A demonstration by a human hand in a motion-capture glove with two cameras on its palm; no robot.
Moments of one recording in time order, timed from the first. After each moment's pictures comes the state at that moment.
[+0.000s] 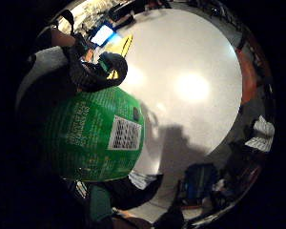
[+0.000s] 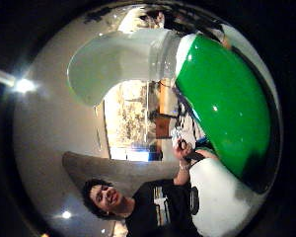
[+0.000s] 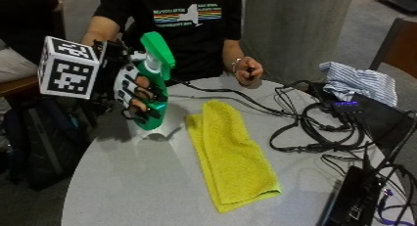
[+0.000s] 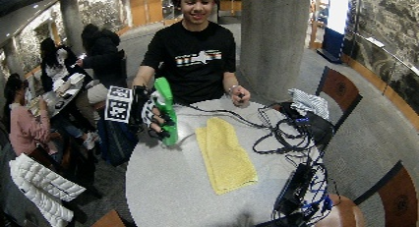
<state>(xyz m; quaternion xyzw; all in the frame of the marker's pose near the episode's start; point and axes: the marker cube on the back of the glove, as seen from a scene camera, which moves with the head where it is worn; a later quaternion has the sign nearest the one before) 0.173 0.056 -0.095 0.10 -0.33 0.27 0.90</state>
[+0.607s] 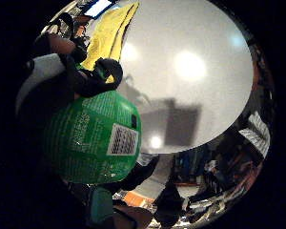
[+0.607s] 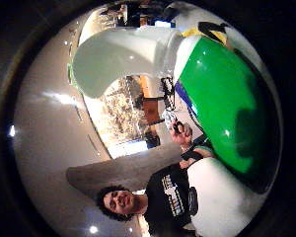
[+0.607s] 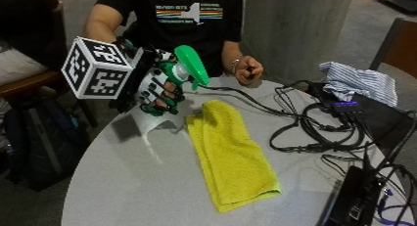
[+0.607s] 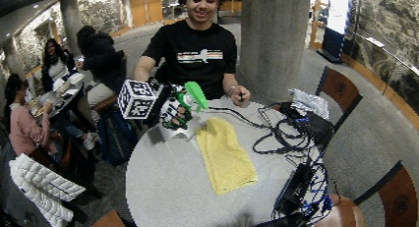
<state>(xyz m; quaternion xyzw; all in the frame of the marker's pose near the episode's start) 0.144 0.030 -0.079 -0.04 -0.34 0.30 0.89</state>
